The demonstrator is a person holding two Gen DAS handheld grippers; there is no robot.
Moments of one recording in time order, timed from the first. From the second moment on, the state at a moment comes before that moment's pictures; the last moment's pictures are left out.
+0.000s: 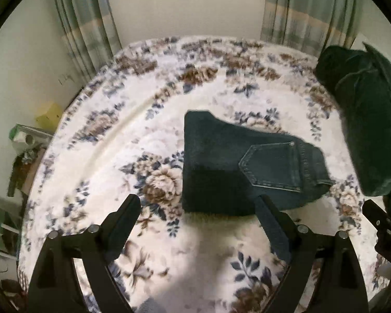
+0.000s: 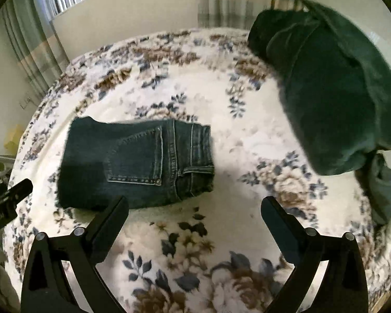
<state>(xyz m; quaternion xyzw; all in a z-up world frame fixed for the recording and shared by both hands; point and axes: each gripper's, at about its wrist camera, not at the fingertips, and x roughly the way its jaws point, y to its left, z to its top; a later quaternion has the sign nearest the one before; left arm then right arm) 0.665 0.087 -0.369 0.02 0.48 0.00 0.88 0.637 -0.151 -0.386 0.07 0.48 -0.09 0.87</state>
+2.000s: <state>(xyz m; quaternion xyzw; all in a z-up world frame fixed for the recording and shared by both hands) 0.239 0.063 -0.056 0.00 0.31 0.04 0.95 0.113 -0.140 0.051 0.02 0.29 0.00 0.96</state>
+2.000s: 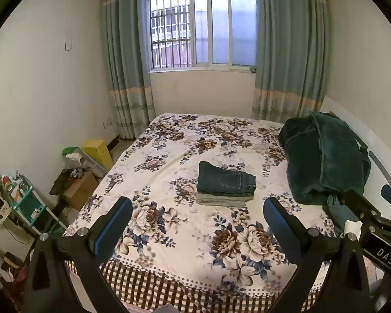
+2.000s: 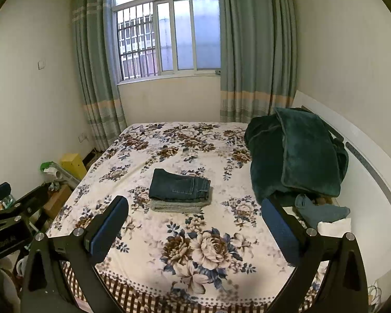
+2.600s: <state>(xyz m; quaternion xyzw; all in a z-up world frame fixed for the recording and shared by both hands) 0.232 0.058 -0.054 -0.01 0.31 0.04 0.95 0.112 -0.140 0.054 0.02 0.28 0.00 0.96</state>
